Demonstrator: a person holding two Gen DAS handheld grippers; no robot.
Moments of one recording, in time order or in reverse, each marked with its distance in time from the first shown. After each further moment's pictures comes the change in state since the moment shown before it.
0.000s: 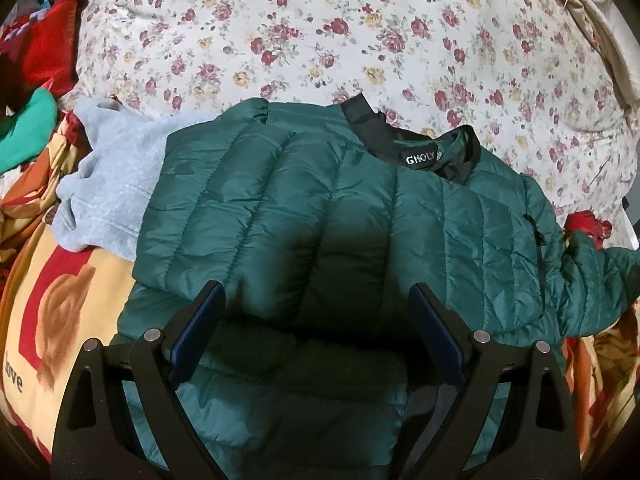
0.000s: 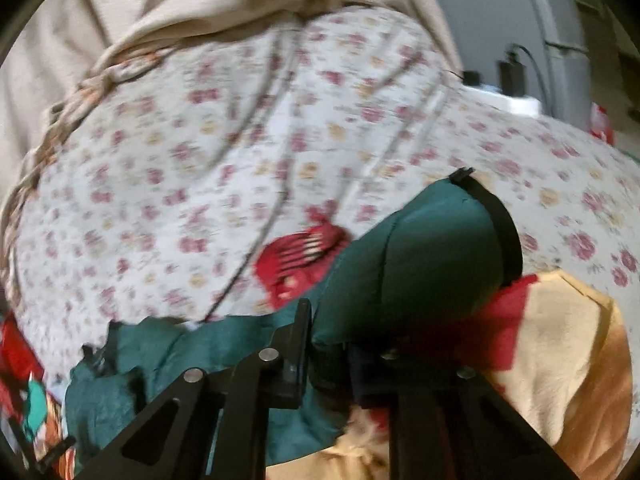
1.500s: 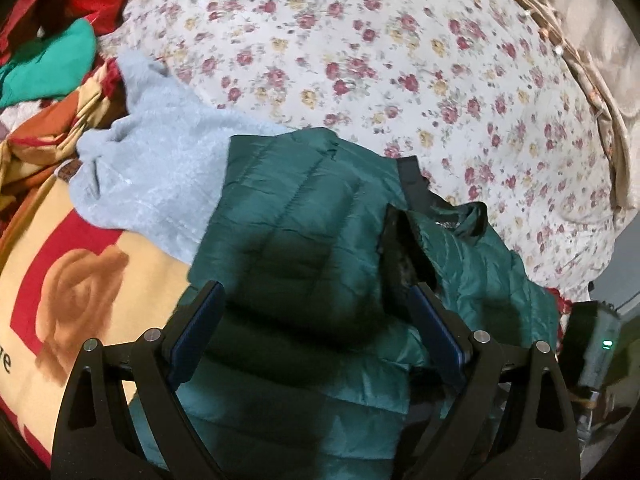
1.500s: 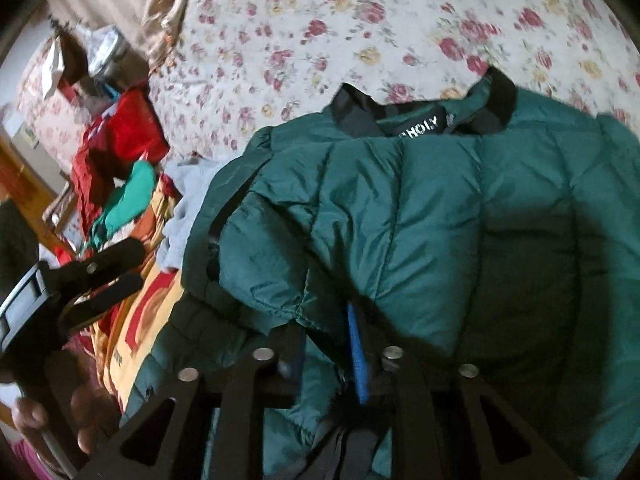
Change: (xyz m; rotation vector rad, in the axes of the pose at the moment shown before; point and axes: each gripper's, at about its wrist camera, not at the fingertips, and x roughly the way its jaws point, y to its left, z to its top) left arm -0.023 0.078 0.021 -0.240 -0.018 -0.122; right arm 0.077 0.352 -0.203 -0.455 0.495 0.532
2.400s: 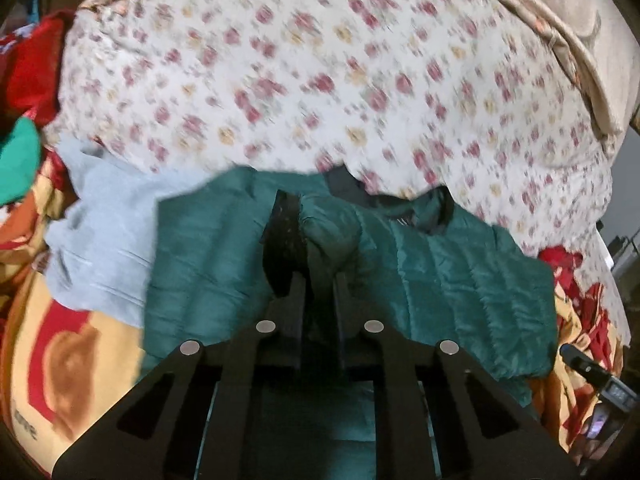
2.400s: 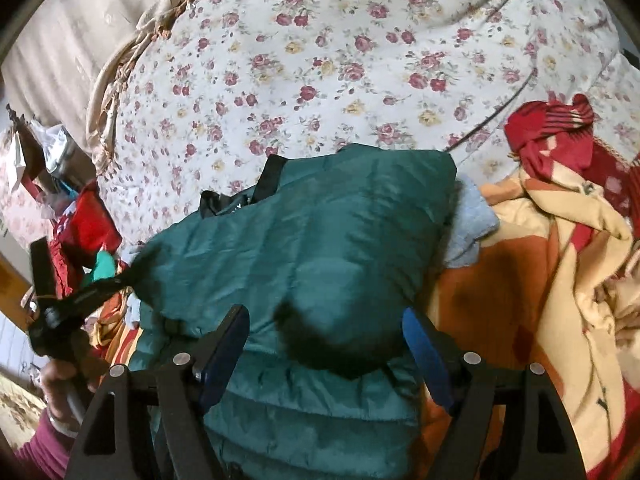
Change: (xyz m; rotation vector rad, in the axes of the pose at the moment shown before) left arm 0.009 -0.060 0.014 0.245 -0.067 0.021; right arm -0.149 -0.124 -0.047 0.241 -0.215 -0.171
